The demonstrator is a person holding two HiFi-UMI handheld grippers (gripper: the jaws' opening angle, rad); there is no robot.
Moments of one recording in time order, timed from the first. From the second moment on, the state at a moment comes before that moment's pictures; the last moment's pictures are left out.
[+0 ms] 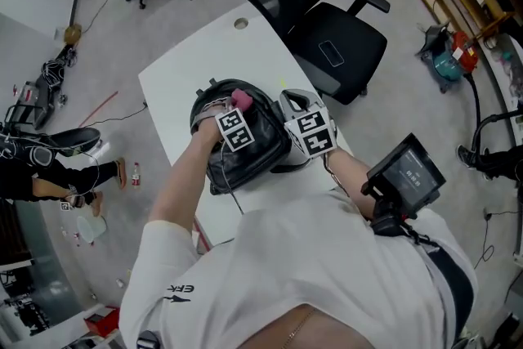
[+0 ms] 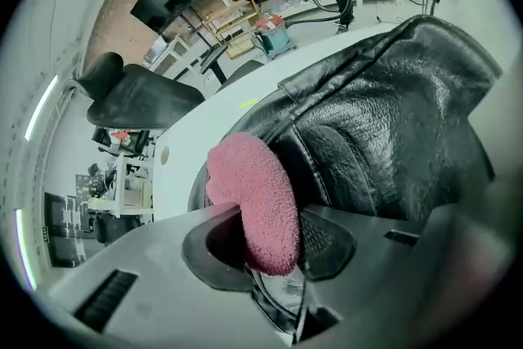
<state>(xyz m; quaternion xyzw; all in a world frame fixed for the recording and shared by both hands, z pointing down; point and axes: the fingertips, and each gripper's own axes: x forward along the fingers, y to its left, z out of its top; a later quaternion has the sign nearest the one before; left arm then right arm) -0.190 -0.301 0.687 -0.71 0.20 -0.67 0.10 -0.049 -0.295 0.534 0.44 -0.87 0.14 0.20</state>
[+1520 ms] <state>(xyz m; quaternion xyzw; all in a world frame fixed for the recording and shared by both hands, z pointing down) -0.177 -0.272 0.664 -0.74 0.17 -0.64 0.11 -0.049 -0.273 0.543 0.44 -0.86 0.13 0.21</state>
